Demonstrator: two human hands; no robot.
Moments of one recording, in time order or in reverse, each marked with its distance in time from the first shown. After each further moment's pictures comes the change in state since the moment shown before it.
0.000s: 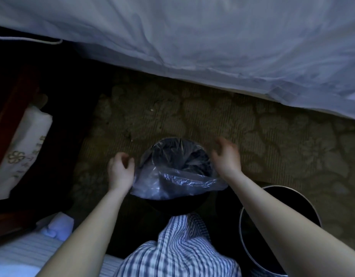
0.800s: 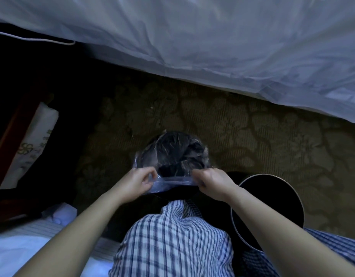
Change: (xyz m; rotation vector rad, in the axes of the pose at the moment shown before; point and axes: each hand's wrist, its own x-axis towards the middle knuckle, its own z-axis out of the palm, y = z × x) left_hand -0.050 -0.002 -0.031 0.337 -0.637 0.594; right_hand -0.074 0.007 -0.013 -0.498 -0.475 -0.608
